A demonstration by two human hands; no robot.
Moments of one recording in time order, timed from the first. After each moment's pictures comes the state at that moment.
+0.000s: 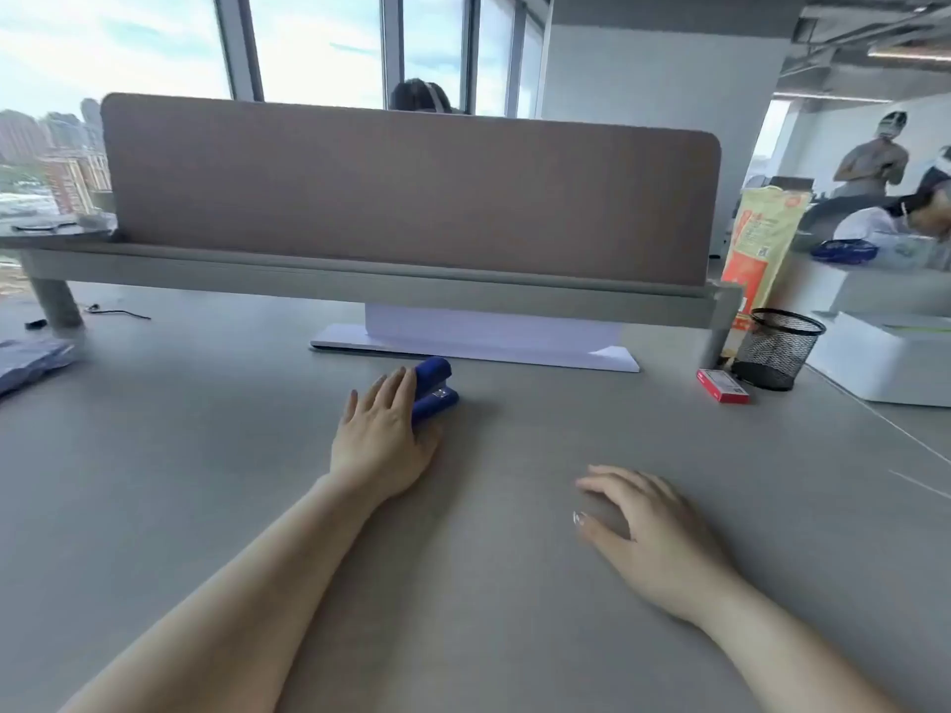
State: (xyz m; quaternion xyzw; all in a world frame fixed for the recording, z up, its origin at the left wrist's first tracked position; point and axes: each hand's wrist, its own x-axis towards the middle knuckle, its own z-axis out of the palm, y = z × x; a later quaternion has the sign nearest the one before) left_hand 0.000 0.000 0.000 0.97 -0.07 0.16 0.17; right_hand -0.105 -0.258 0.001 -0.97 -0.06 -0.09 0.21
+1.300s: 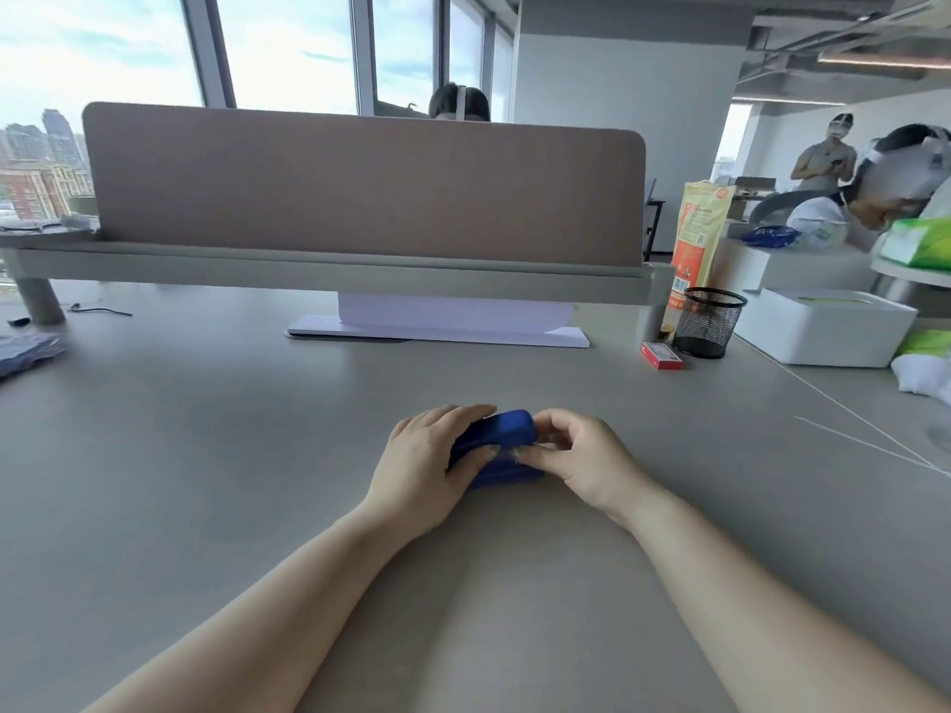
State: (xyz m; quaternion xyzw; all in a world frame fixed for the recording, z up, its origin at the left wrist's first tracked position) left_hand -0.108 -0.062 0.006 0.89 -0.27 0.22 0.31; right_hand -0.112 -0.254 0.011 -0.81 -0.10 -0.04 0.57
